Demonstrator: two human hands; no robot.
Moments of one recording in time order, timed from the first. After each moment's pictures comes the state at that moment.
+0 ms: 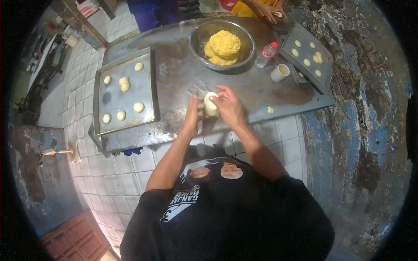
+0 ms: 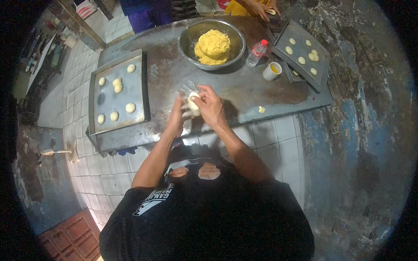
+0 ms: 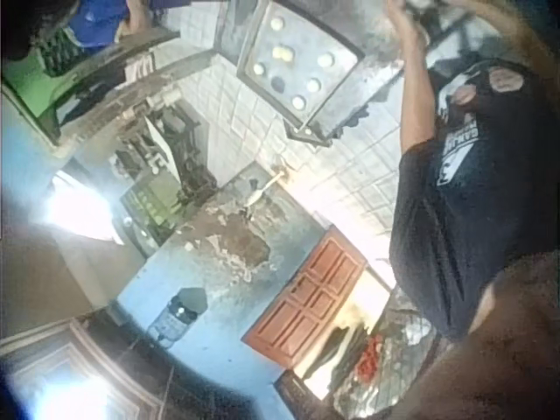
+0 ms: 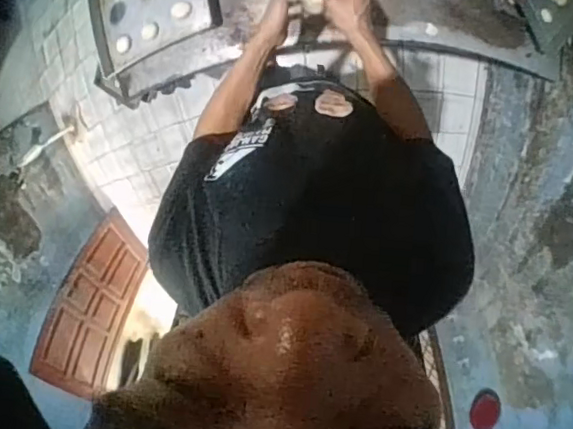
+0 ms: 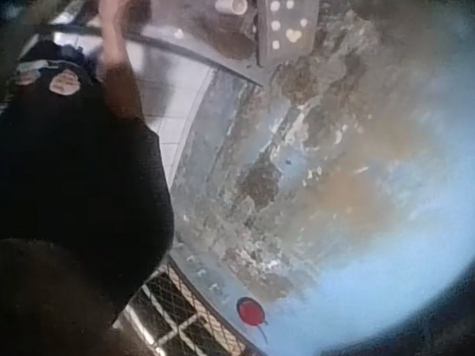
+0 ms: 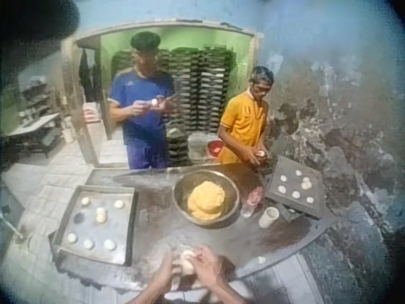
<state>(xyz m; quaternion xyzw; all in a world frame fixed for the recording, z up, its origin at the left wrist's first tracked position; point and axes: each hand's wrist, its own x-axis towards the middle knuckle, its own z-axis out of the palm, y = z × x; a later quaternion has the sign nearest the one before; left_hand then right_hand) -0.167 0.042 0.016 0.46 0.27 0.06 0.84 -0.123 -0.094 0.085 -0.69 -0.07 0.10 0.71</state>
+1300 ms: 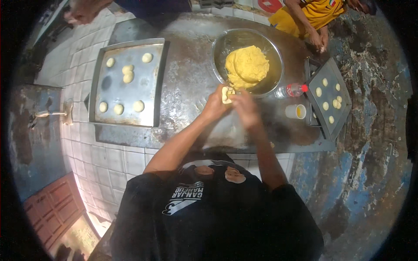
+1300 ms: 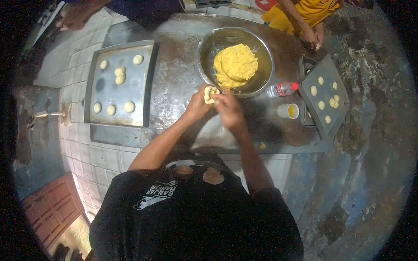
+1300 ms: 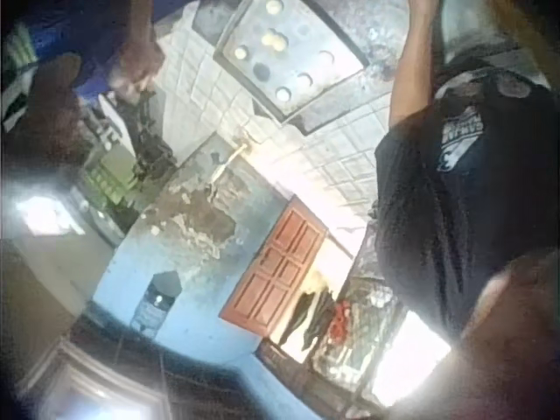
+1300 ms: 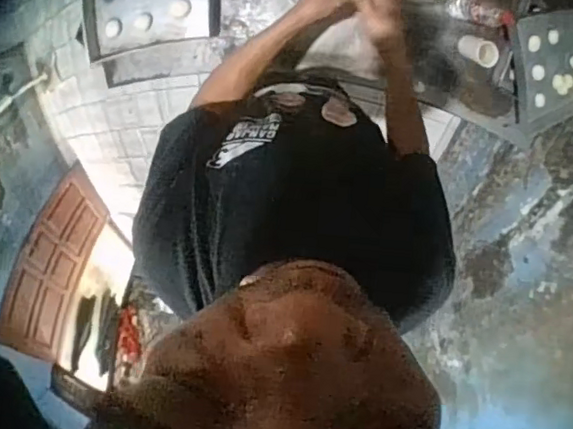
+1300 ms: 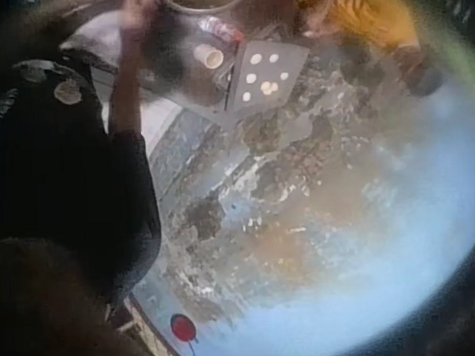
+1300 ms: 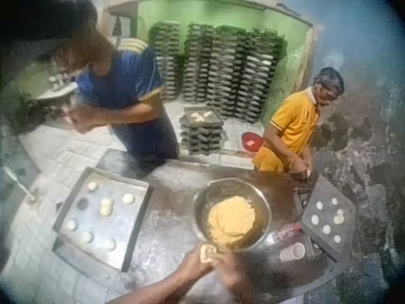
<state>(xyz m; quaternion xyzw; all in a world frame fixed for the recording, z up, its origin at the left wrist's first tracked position) 0.014 0.059 0.002 0.81 0.08 0.06 0.57 0.054 -0.100 0.044 -0.85 -0.28 0.09 0.44</state>
